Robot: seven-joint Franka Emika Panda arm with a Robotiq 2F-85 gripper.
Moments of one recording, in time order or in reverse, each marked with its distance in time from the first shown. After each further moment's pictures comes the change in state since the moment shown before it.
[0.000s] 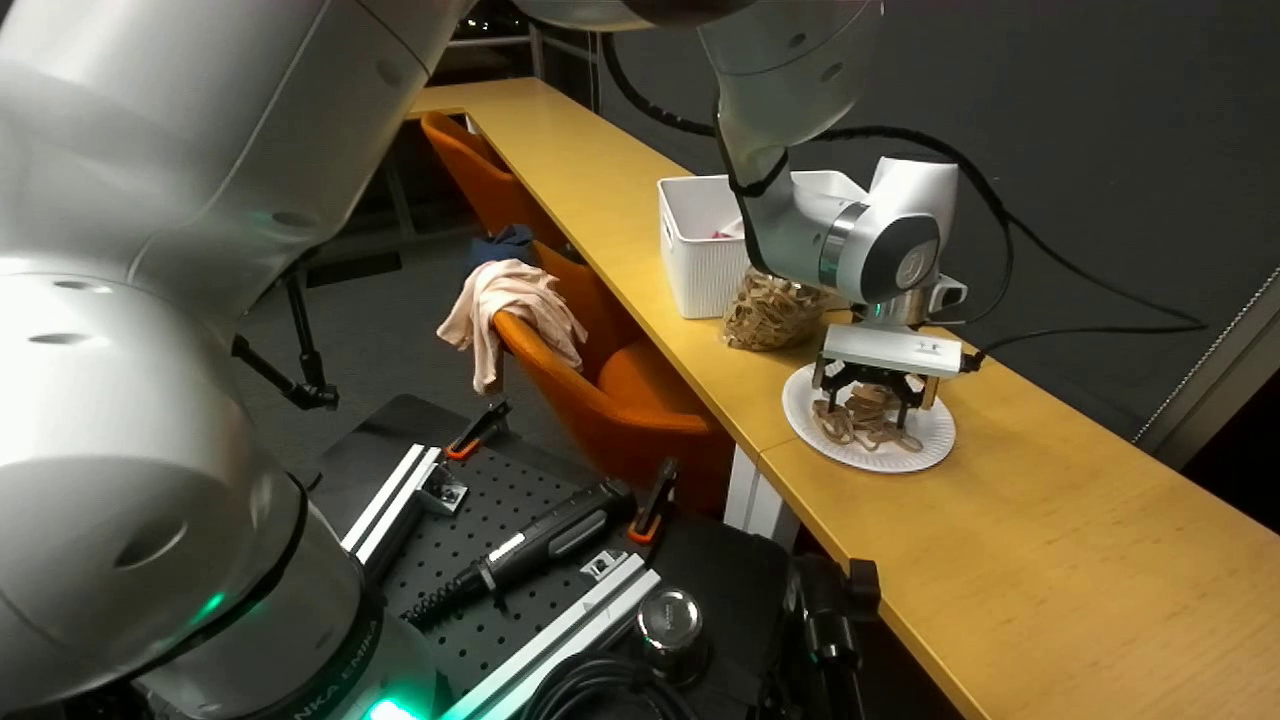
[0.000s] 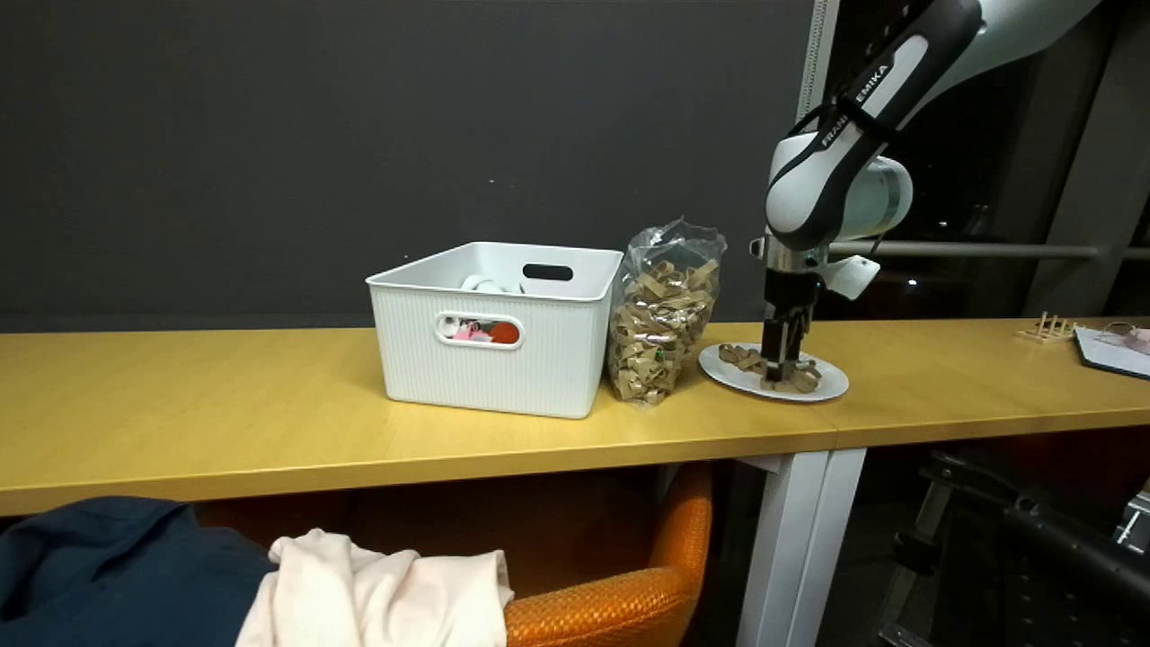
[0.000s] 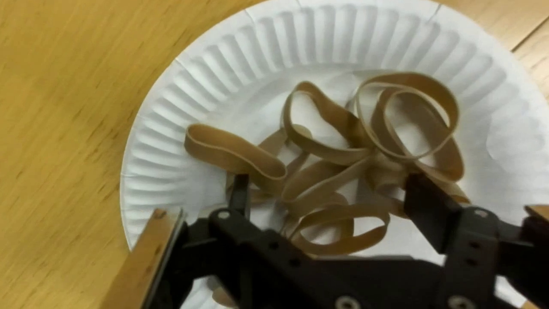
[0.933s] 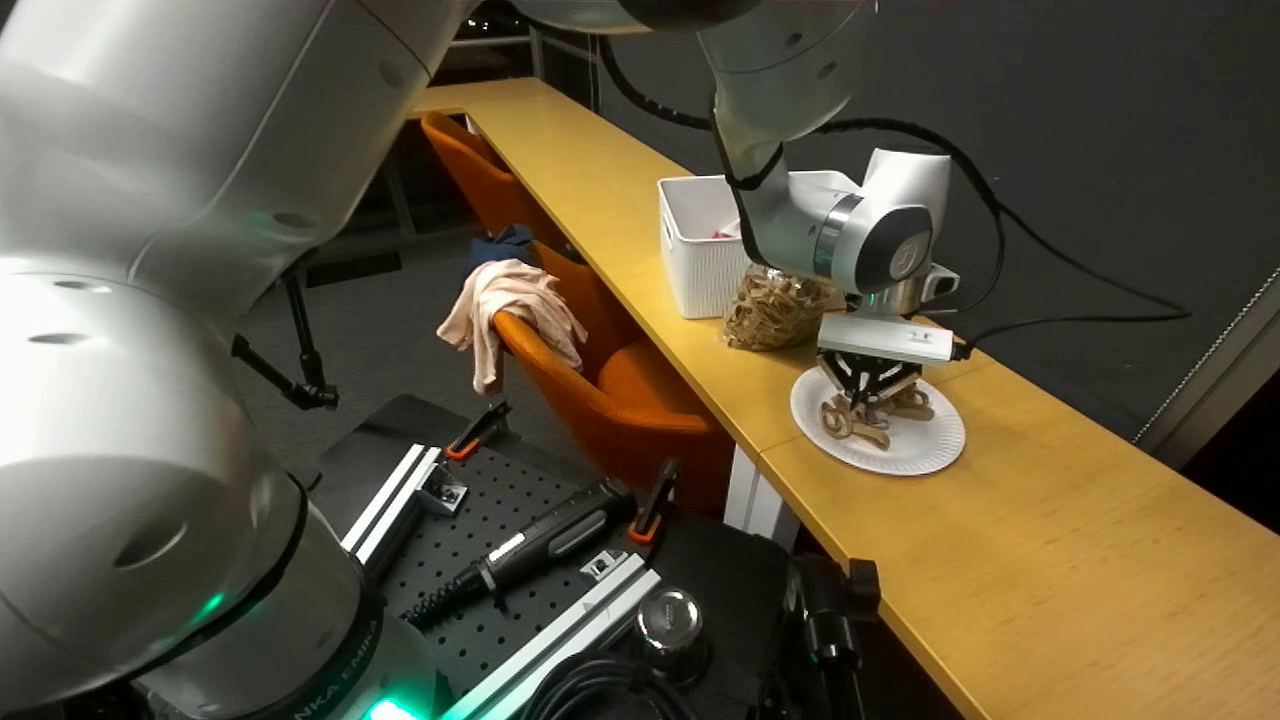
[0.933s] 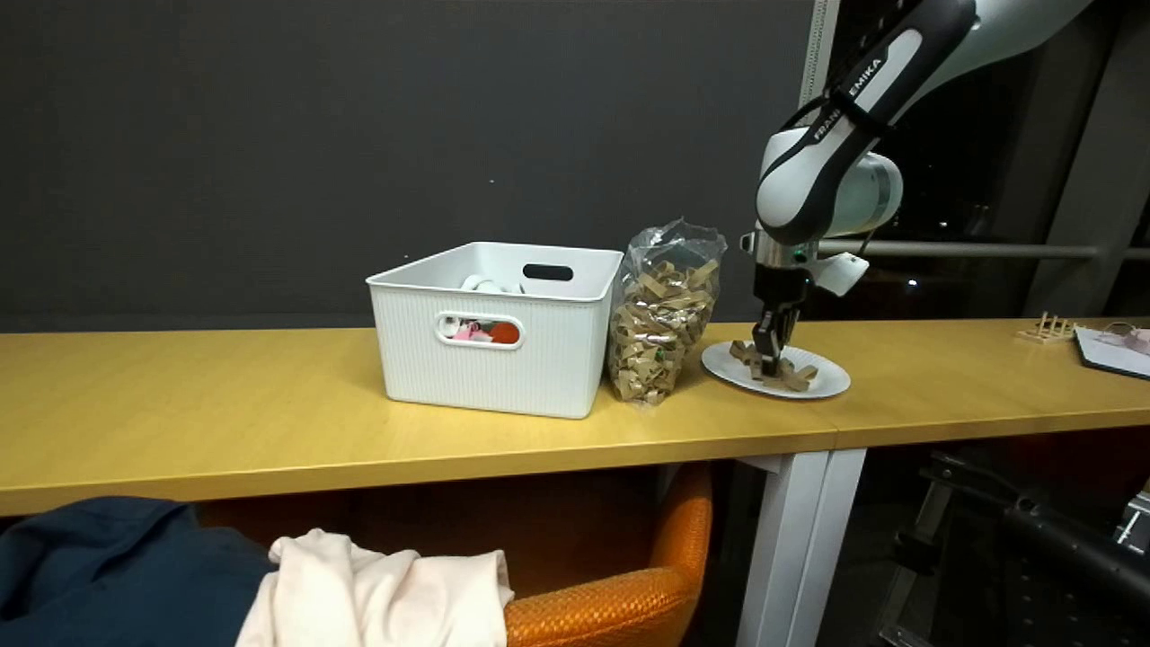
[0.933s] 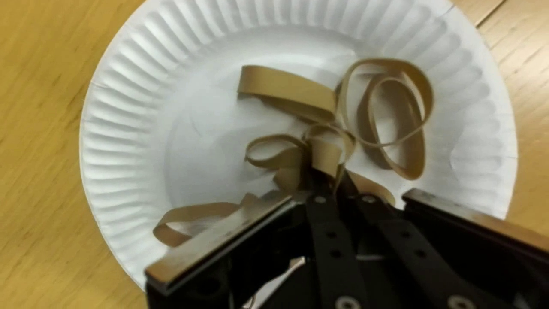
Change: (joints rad) arm -0.001 0.001 0.024 0.020 0.002 -0.001 0.011
